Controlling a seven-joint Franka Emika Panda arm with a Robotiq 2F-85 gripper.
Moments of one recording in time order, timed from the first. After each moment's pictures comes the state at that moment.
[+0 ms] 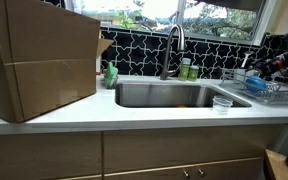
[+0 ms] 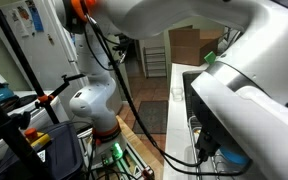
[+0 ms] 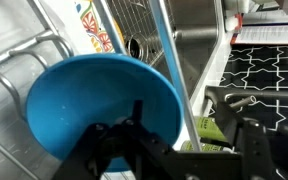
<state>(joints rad) -0.82 0.24 -0.62 -1.95 1.02 1.55 -0.50</state>
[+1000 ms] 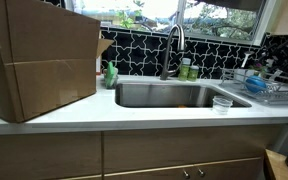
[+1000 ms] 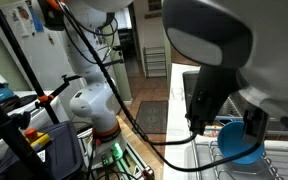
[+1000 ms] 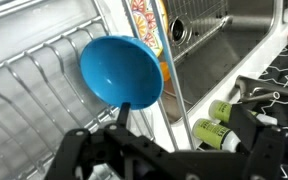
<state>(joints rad) -0.80 0.01 -0.60 -1.91 0.66 1.70 -0.36</state>
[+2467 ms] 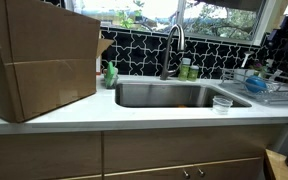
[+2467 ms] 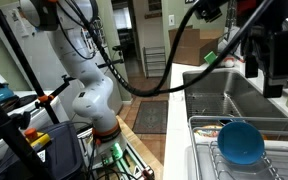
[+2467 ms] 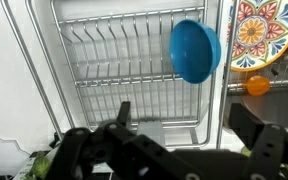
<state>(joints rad) -0.66 -0.20 -0.45 -1.84 -0.11 1.81 -0.19</state>
